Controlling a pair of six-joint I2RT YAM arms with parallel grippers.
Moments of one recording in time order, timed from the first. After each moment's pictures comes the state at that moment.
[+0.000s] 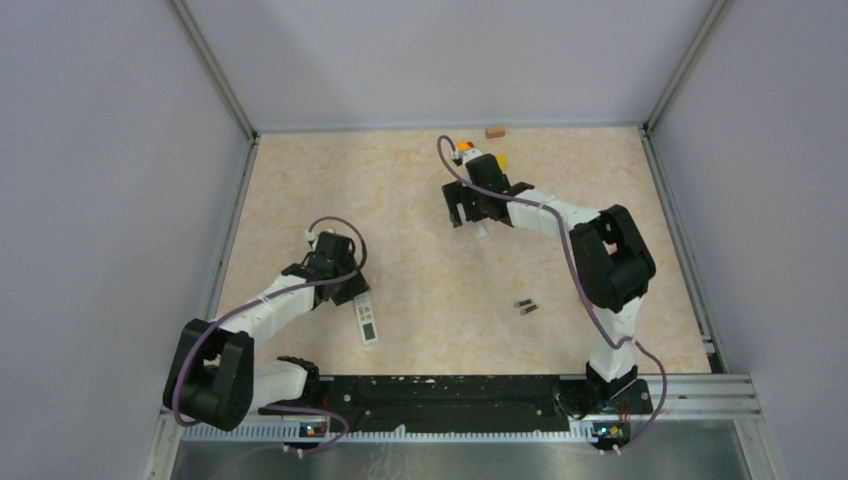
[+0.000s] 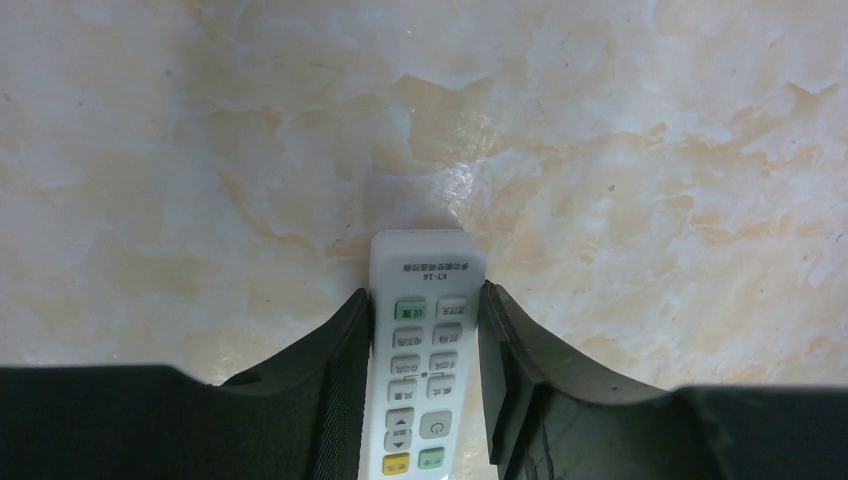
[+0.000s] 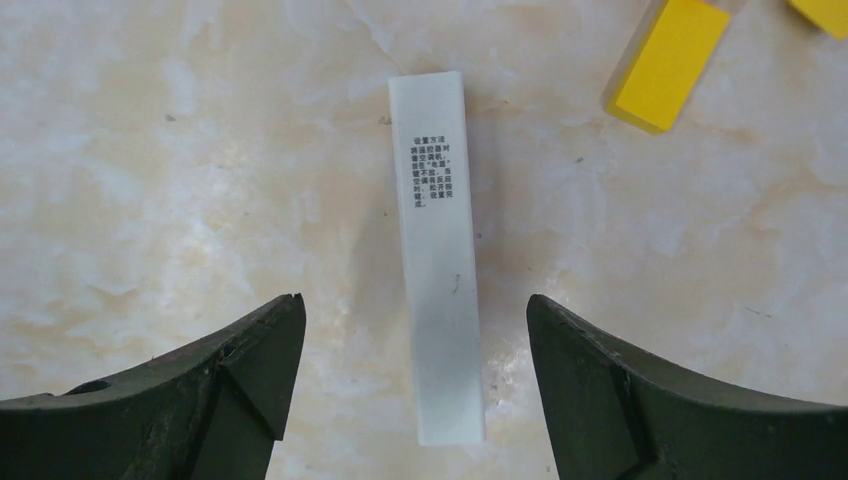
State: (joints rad) left arm -0.32 1.22 0.55 -0.35 -0.06 -0.77; right arm 0.56 1.97 1.37 -0.19 0.05 0.11
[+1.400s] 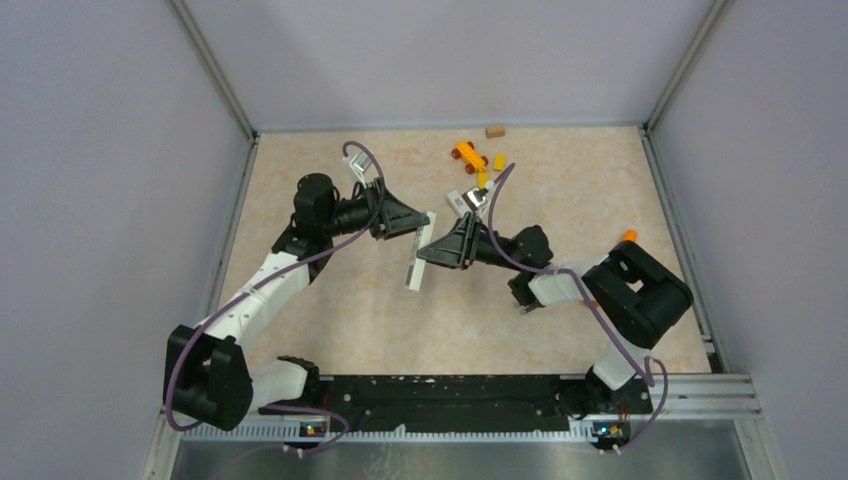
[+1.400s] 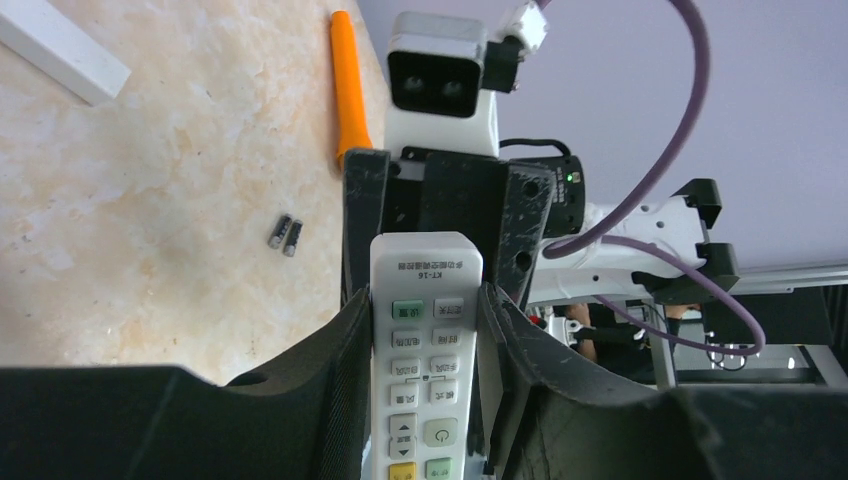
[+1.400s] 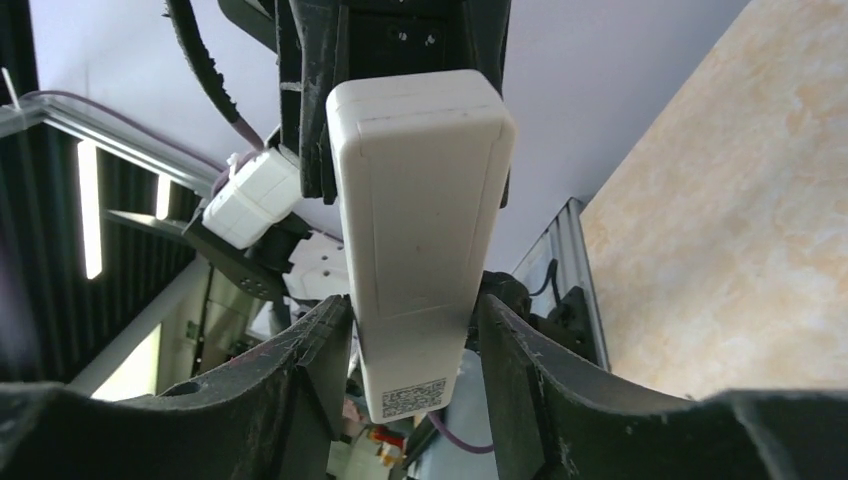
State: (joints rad) left arm -0.32 1.22 0.84 0.21 0.88 -1.02; right arm 0.70 1.68 0.62 1.43 -0.69 1.40
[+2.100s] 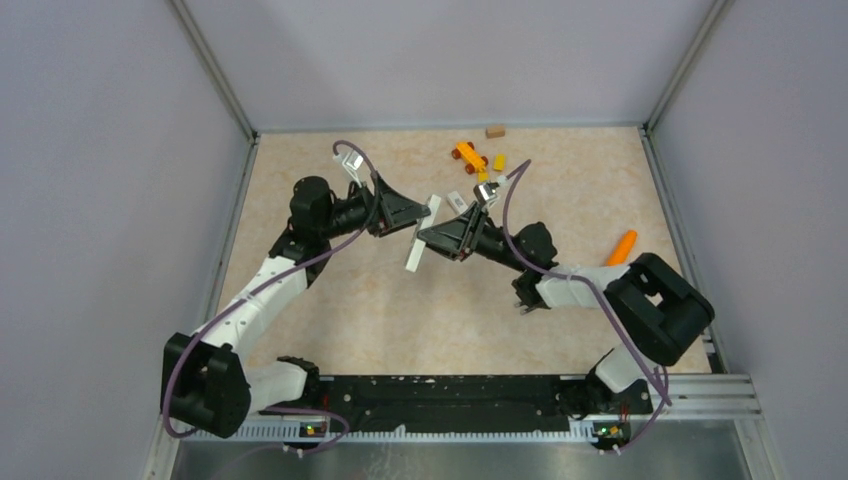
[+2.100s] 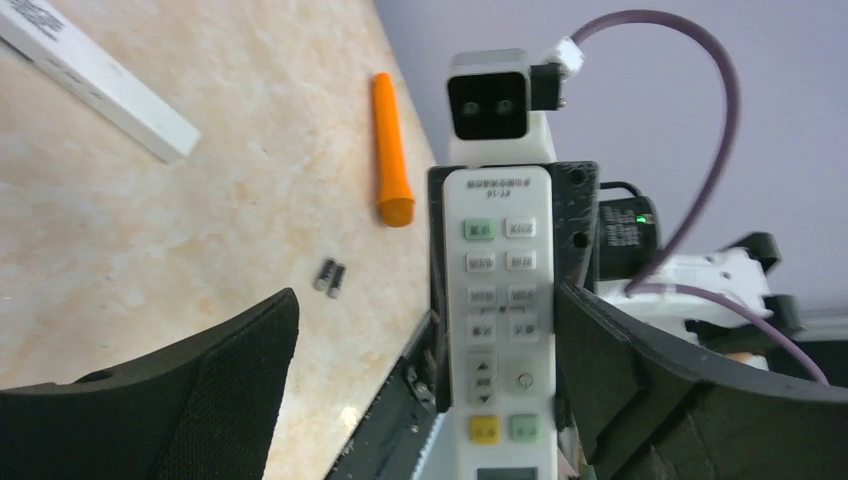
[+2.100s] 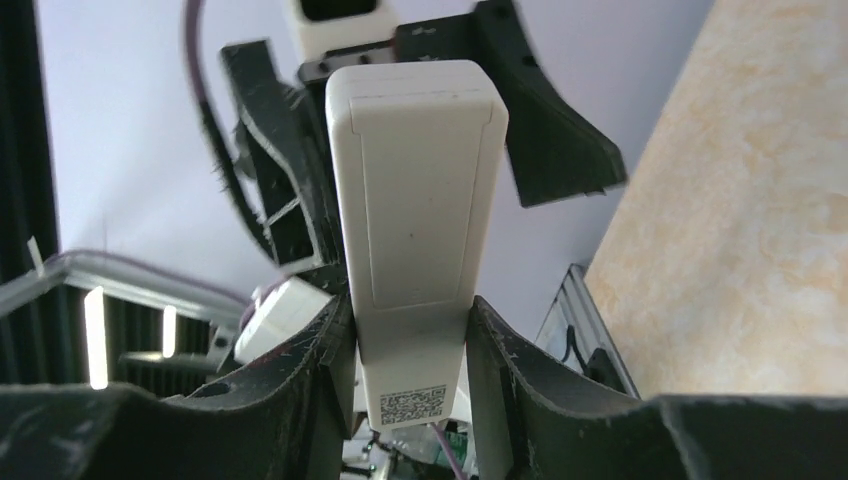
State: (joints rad) left arm -0.32 1.18 0.82 0.22 0.76 -0.96; right arm 0.72 1.54 0.63 1.22 -0.47 1.46
